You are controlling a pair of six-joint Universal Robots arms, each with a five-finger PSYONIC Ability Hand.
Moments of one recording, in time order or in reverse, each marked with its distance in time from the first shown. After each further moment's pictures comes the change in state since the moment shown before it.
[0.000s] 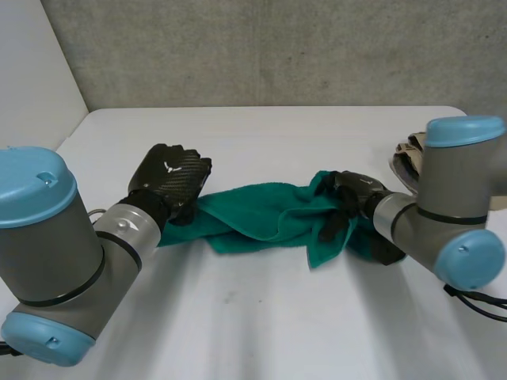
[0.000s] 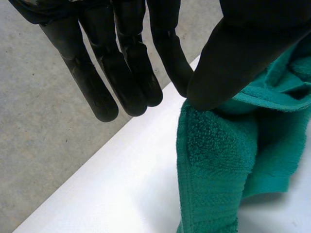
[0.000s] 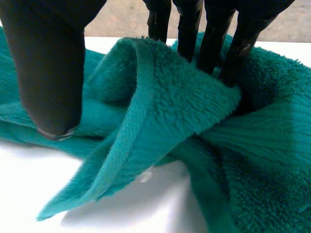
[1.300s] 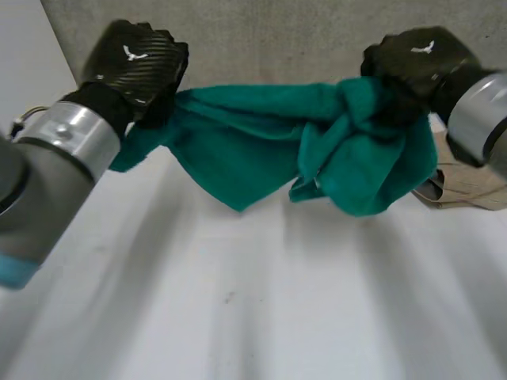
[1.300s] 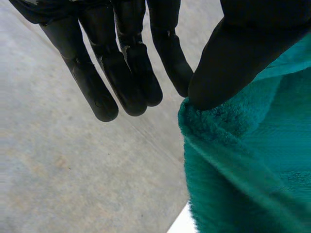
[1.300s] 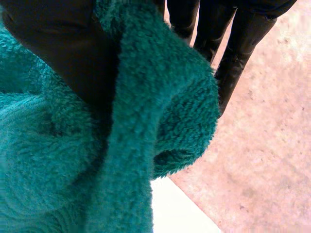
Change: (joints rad) left arm 0.089 0.137 0.214 -0.037 0.133 0.073; right arm -0.058 -0.463 -0.048 0.069 -0.087 -0.505; left_hand -0.005 -0.001 -0.002 -0.004 0.000; right_hand 0.566 0.726 0.728 0.741 0.714
